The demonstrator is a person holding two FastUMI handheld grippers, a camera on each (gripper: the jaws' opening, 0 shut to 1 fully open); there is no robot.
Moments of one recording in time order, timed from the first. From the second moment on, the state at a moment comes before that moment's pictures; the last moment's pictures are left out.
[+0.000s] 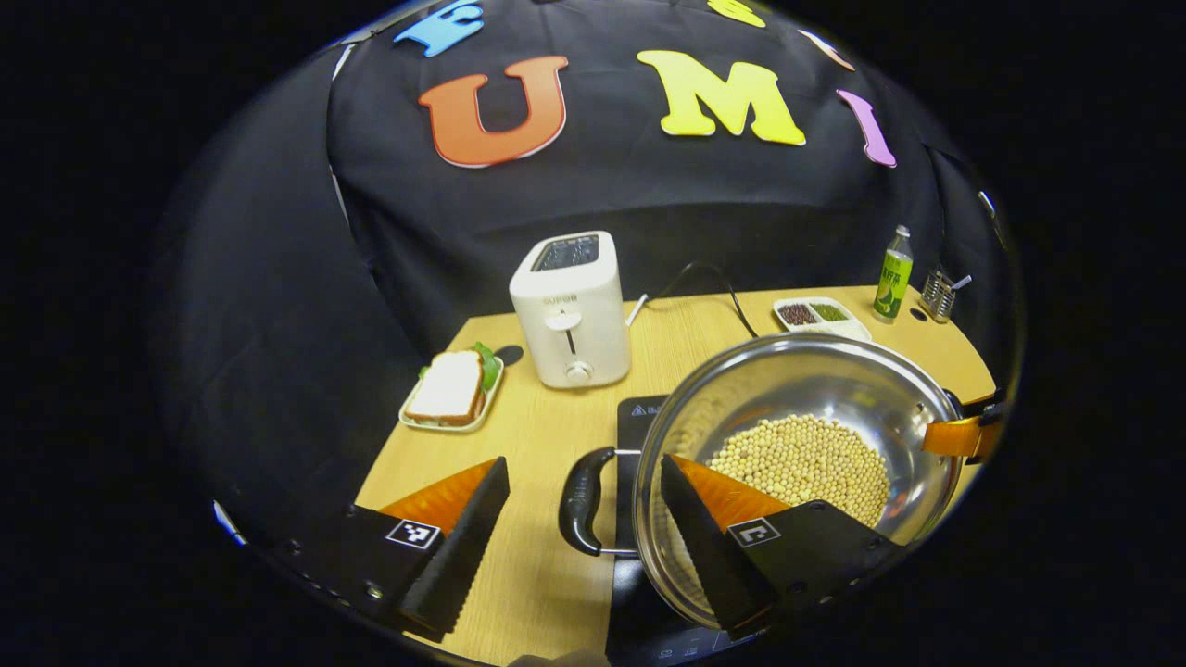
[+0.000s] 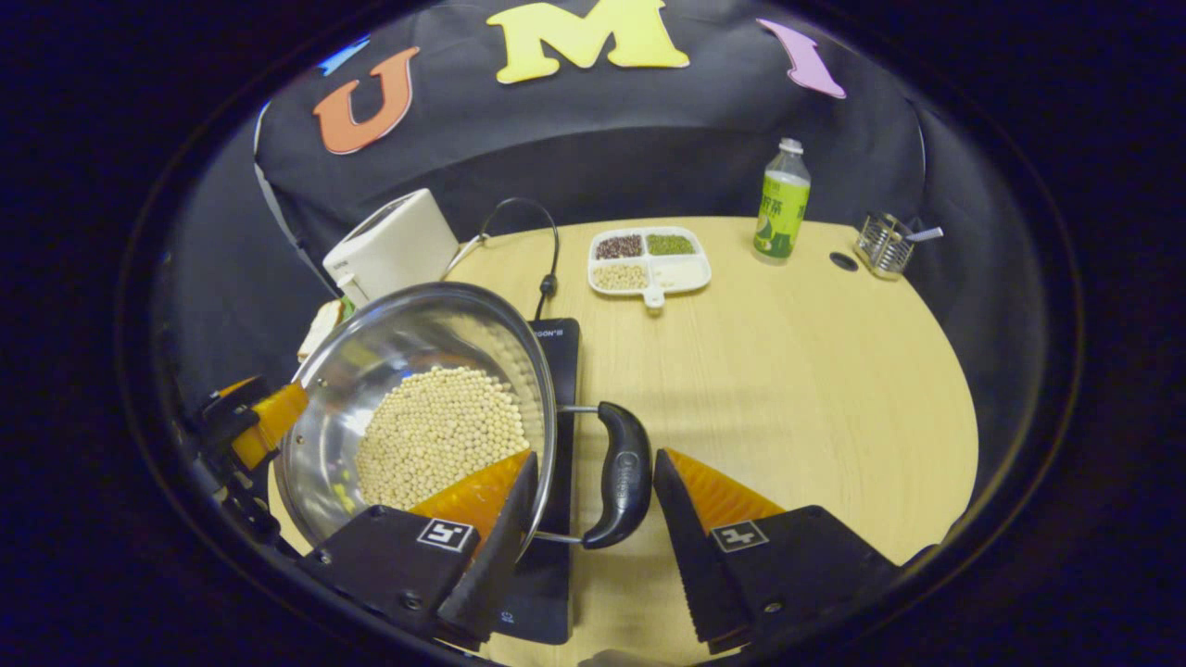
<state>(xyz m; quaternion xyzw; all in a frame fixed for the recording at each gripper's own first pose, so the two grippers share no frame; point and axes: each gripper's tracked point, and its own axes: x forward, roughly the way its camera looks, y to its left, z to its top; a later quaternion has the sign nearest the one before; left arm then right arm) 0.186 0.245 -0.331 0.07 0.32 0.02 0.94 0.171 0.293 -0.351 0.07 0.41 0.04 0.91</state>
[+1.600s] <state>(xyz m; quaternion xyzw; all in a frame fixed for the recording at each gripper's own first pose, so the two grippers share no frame) 0.039 -0.014 -0.012 0.02 0.05 -0.01 1.00 0.037 0.051 -0.029 -0.01 0.06 0.05 1.00</state>
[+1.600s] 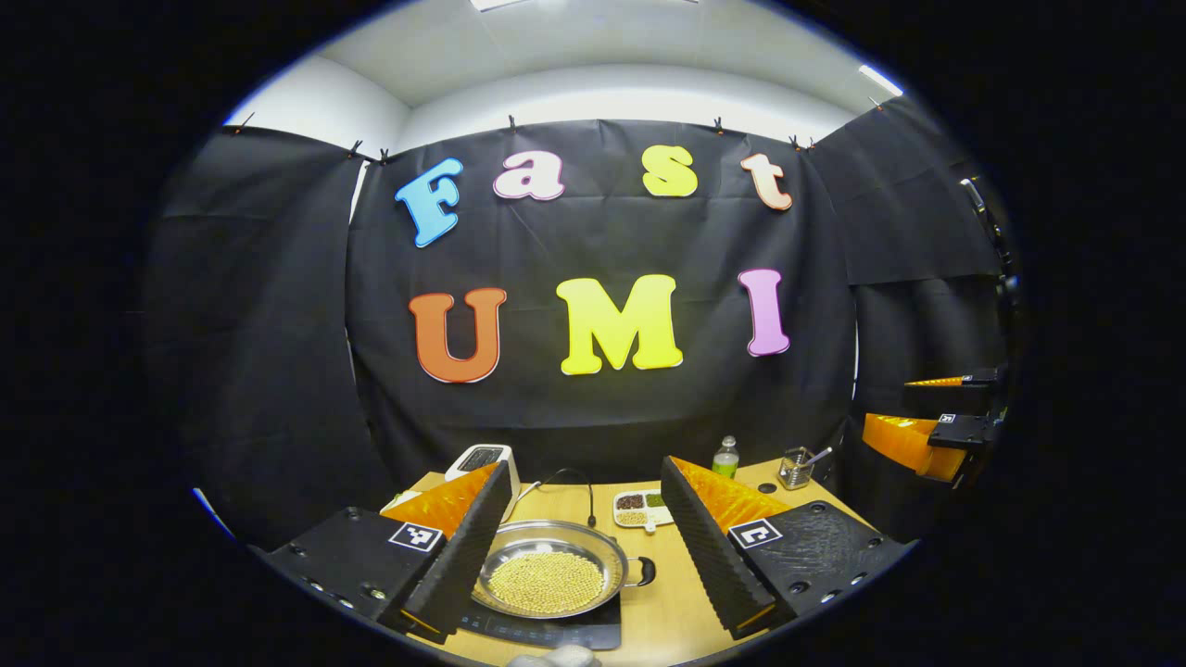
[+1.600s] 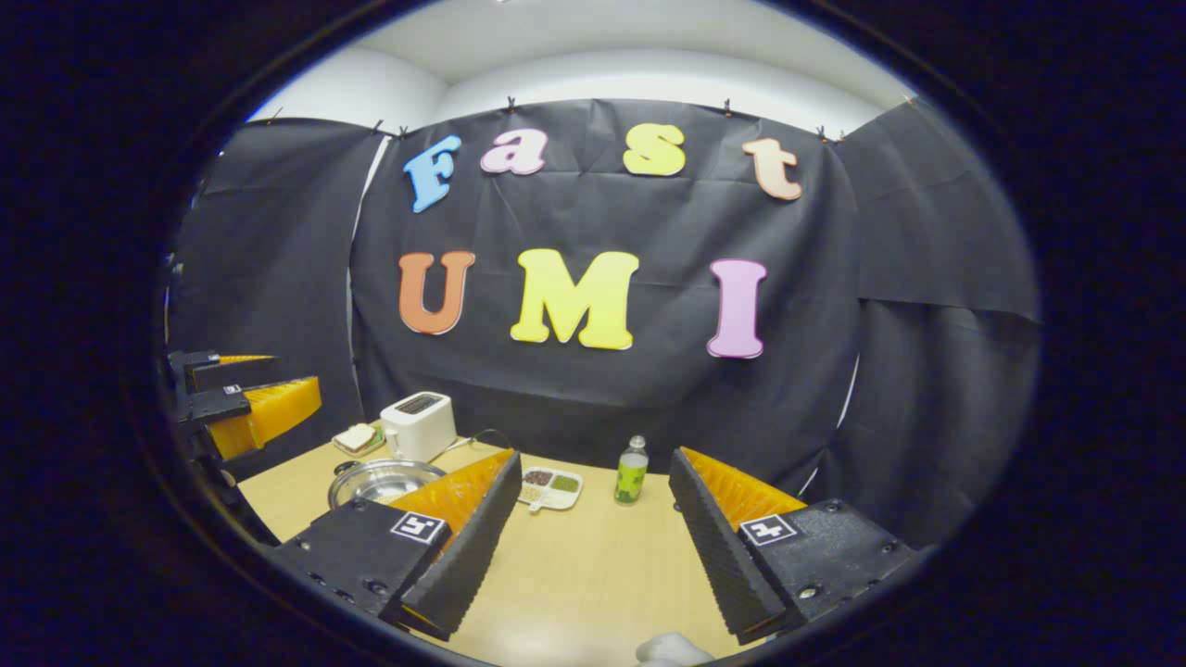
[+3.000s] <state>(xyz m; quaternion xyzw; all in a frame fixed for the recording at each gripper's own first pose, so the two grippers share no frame) -0.005 -0.119 0.044 -0.01 0.02 -0.03 1.00 -0.021 -0.086 0.018 0.04 0.01 -0.01 1.00</state>
